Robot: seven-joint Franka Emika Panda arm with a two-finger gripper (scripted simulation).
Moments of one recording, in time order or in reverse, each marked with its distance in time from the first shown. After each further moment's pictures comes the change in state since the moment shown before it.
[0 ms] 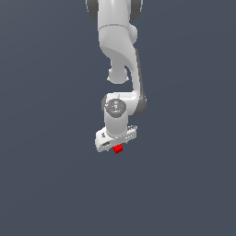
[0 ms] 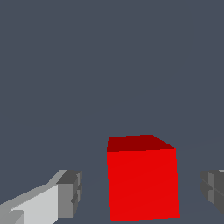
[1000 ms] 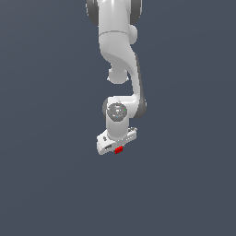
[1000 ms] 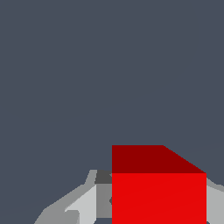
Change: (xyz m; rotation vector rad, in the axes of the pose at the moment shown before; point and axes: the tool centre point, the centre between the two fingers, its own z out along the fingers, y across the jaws) arm 0.004 -0.002 0.017 -0.002 -0.002 -0.064
